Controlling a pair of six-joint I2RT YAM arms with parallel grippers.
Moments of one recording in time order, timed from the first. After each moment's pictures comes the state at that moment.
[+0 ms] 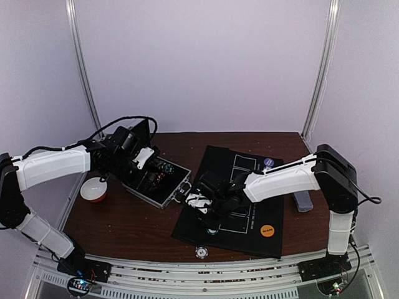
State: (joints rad) left arm -0.60 1.43 1.05 -0.61 0.12 0.02; right arm 1.05 1.98 1.28 -0.41 -0.05 -0.07
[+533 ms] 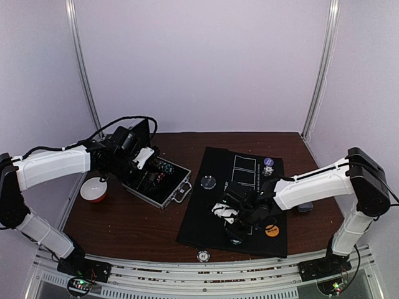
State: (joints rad) left arm -0.60 1.43 1.05 -0.60 0.12 0.02; right arm 1.06 1.71 0.96 -0.47 -0.05 0.07
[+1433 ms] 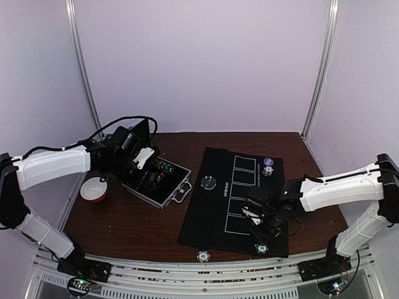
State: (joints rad) left arm -0.60 1.43 1.05 -0.60 0.12 0.03; right arm 1.06 1.47 0.82 -0.77 0.06 0.44
